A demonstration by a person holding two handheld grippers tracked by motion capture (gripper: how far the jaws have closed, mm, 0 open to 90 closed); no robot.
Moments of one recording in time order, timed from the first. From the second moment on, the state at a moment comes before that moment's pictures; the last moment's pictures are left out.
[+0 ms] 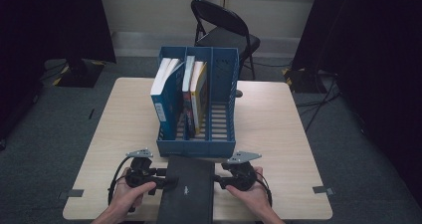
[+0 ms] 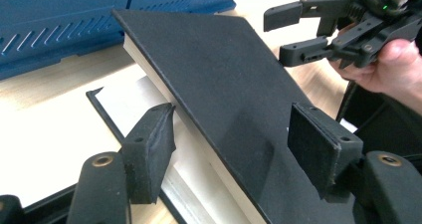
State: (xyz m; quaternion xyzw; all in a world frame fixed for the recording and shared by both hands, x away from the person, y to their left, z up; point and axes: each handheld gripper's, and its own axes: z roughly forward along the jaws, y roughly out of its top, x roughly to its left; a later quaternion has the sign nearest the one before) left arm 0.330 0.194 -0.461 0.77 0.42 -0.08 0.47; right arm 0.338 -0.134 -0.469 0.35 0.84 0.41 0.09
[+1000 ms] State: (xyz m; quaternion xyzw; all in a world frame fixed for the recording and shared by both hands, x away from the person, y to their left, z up) left arm 0.330 0.172 -0.447 0.77 0.41 -0.10 0.48; right arm 0.319 -0.136 -0.470 0.33 0.85 0.40 0.08
